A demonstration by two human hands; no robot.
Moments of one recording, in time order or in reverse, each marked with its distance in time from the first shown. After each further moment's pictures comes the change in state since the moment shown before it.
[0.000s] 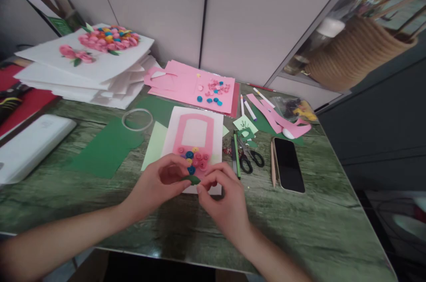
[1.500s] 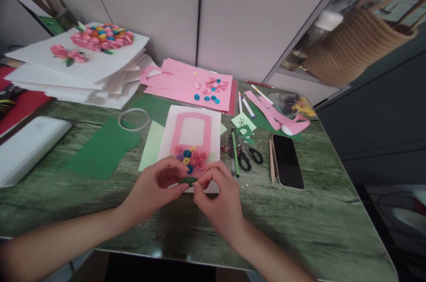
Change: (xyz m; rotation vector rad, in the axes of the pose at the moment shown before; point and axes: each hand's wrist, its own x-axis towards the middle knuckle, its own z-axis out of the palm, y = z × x) left_hand -0.002 -0.004 0.004 0.016 -0.013 0.021; right_hand 0.000 0.000 0.005 -0.051 0.044 -0.040
